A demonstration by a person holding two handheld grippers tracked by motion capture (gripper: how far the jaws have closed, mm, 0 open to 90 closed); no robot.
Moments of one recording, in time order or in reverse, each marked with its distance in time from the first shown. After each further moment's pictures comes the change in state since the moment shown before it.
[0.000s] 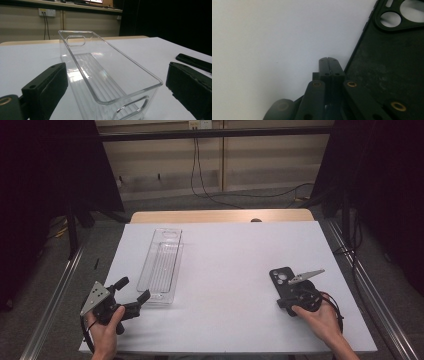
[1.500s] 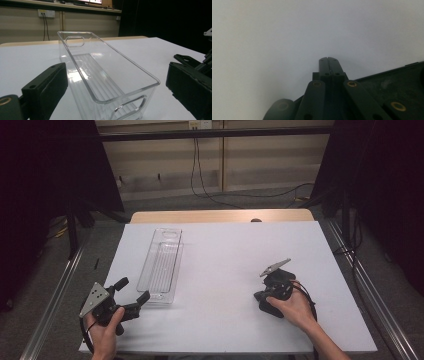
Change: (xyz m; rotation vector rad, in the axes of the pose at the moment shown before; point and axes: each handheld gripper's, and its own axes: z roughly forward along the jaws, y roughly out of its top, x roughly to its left) left arm -0.002 0.001 -0.001 -0.001 -0.010 0.013; right arm 0.030 0.055 0.042 0.066 0.046 -0.111
